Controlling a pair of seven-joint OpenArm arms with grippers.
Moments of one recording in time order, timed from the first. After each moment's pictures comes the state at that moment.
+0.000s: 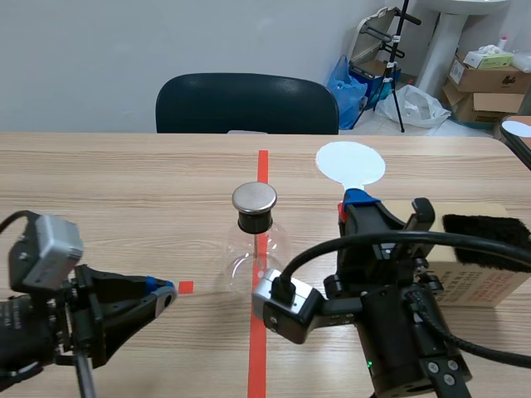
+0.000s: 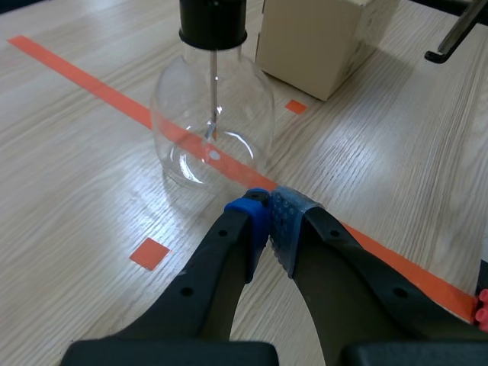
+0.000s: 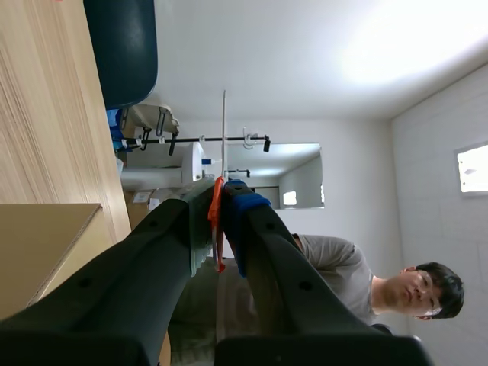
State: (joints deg) left arm 12.8 -41.0 28.3 81.9 -15.4 -32.8 -26.4; right arm -22.6 21.6 -35.8 94.5 -91.2 -31.6 -28.9
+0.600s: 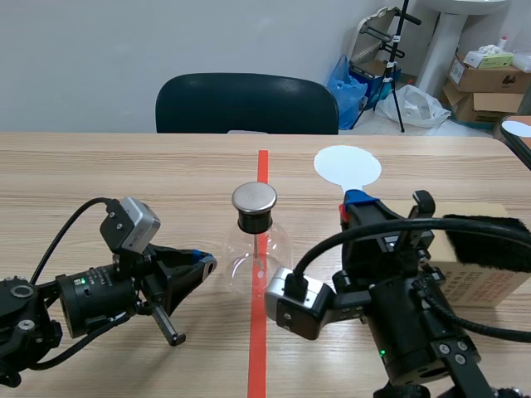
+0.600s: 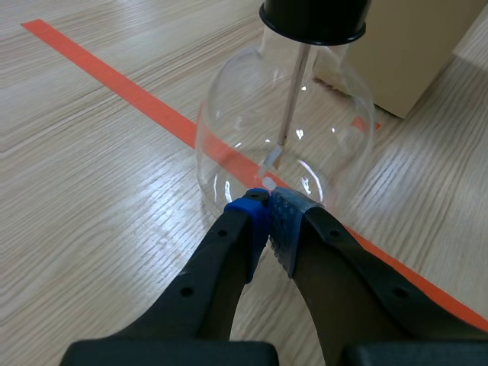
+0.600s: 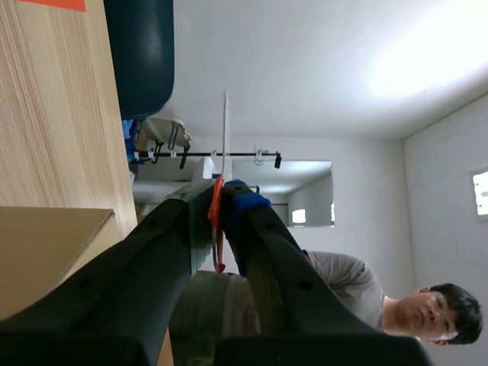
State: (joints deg) left arm -3.9 -29.5 36.7 62.8 -15.5 -29.5 -26.4; right arm -20.2 24.9 -36.0 94.0 -85.5 -30.1 -24.7
